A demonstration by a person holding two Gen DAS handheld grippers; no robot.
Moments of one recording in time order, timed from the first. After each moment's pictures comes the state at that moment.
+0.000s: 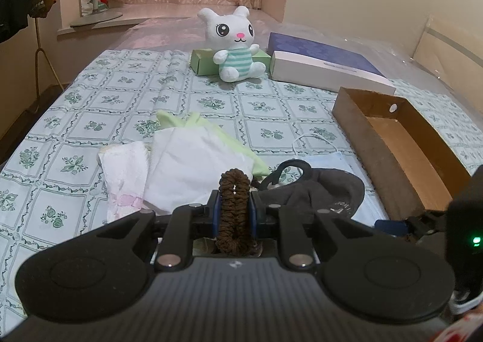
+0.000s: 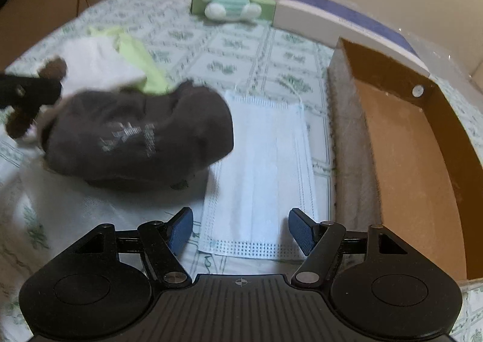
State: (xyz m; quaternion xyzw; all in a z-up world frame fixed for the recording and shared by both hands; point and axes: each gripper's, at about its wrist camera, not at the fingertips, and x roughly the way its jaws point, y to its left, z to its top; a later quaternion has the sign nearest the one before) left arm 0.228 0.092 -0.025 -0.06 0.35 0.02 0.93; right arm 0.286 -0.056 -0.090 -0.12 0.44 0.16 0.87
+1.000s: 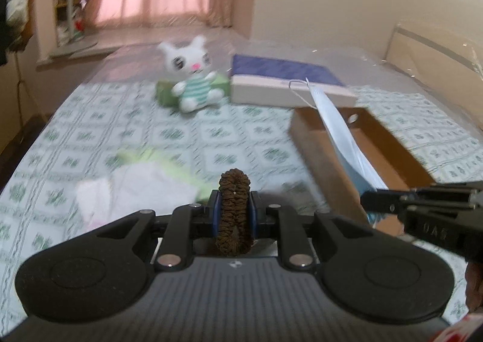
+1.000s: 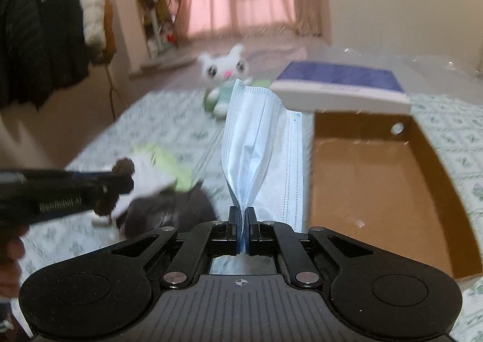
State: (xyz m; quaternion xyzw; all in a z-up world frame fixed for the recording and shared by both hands) left arm 0.218 0.031 0.023 -0.02 0.32 -0.03 0.95; right arm 0.249 -0.145 0.008 0.03 0.34 0.24 0.91
